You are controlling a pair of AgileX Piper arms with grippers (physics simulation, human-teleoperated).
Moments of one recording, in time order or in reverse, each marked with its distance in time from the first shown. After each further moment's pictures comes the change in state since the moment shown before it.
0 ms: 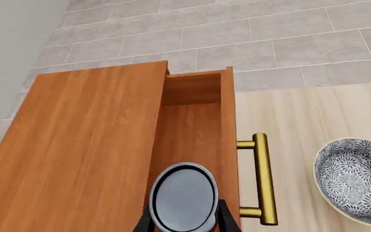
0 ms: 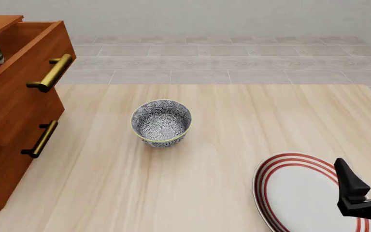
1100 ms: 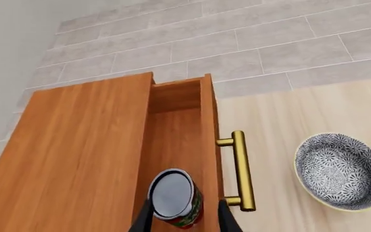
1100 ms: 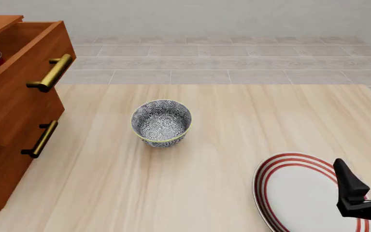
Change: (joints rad) left arm -0.065 -0.073 -0.020 0.052 0.014; right arm 0.006 -0.005 0.000 0.007 -0.001
